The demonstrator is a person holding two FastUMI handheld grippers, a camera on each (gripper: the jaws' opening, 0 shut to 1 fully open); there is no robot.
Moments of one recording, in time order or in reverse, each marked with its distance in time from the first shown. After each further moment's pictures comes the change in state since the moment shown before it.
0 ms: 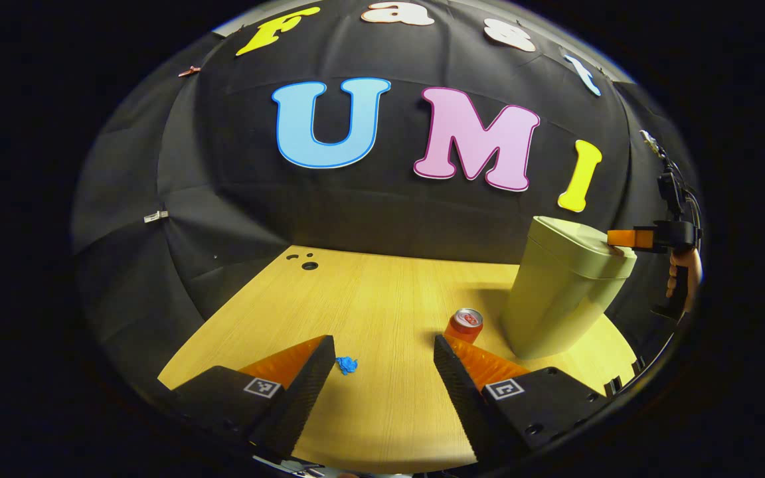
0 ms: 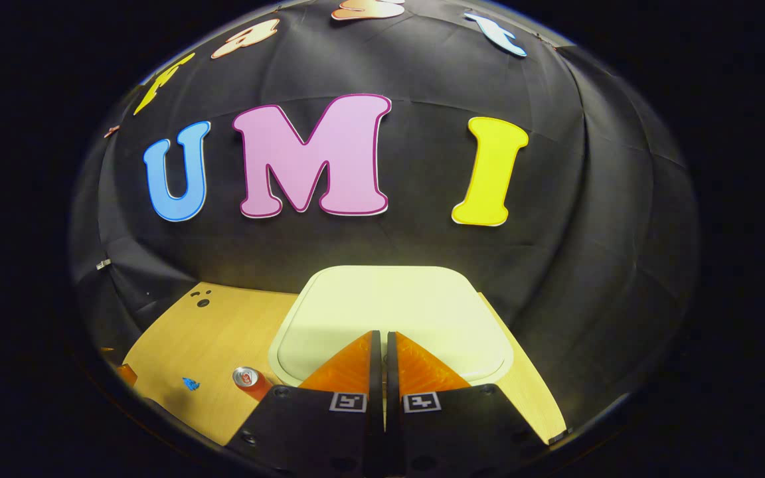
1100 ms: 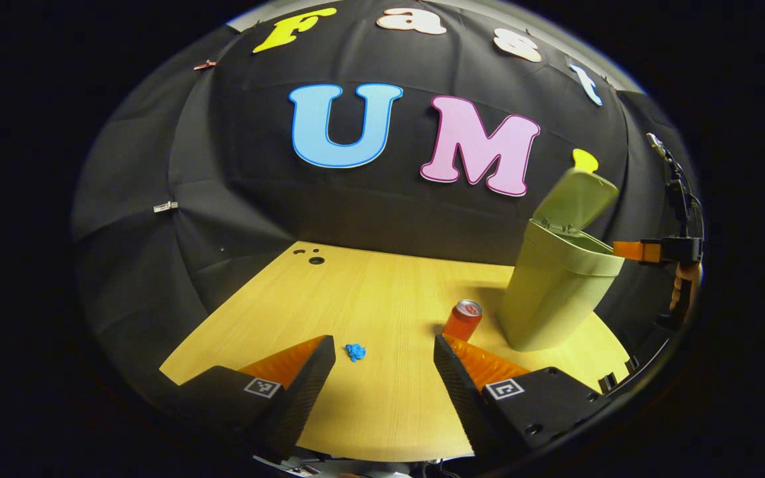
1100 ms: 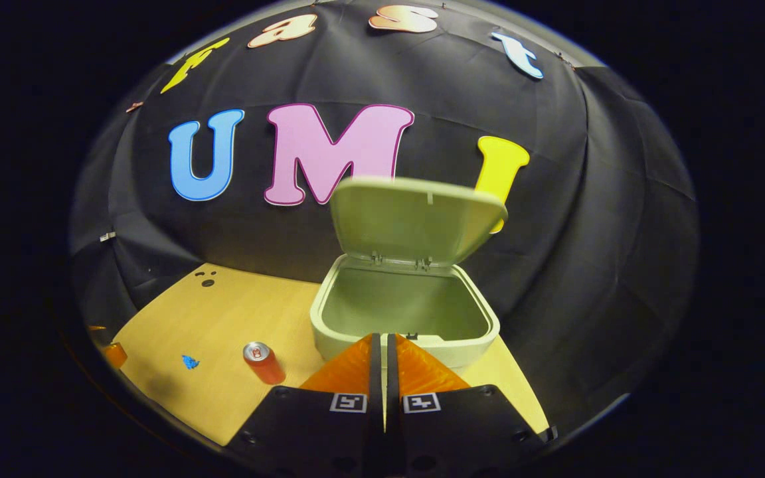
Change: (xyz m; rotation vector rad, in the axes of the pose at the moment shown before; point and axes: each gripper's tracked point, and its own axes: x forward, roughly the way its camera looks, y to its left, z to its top) left arm -0.045 0.027 -0.019 -0.030 -0.019 -0.013; right arm -0.074 0.027 -0.014 -0.085 -0.014 -0.017
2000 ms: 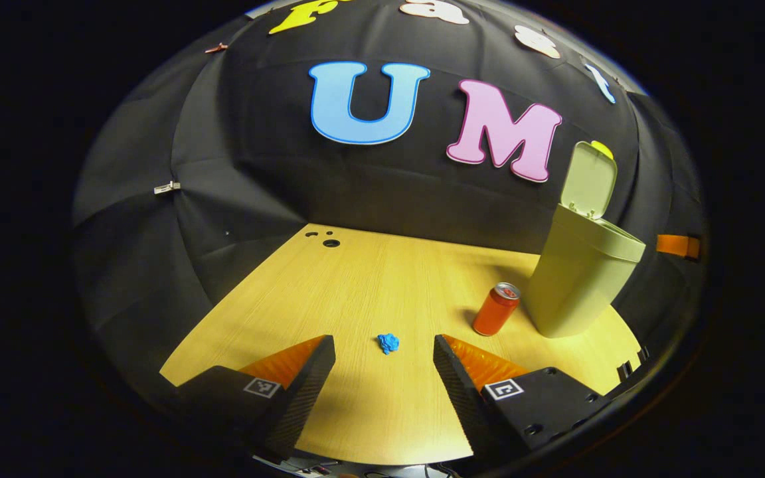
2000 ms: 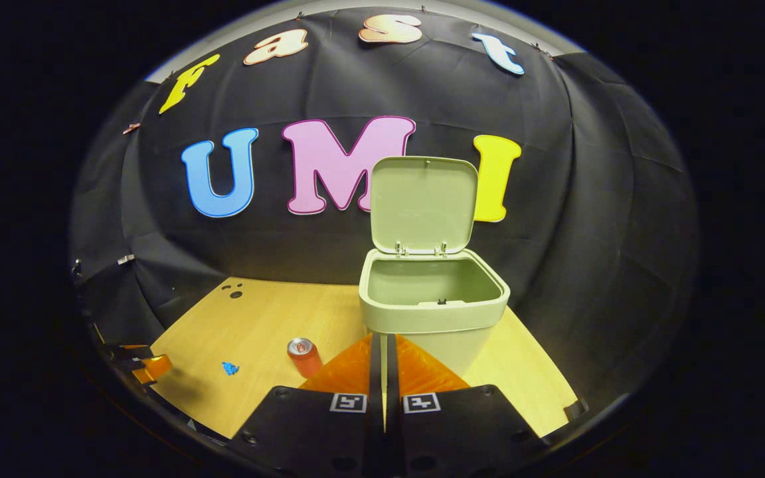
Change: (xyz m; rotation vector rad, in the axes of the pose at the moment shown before) left arm 0.060 0.059 -0.029 -0.009 0.089 0.010; right arm -0.047 0.033 -0.020 0.091 0.000 0.048
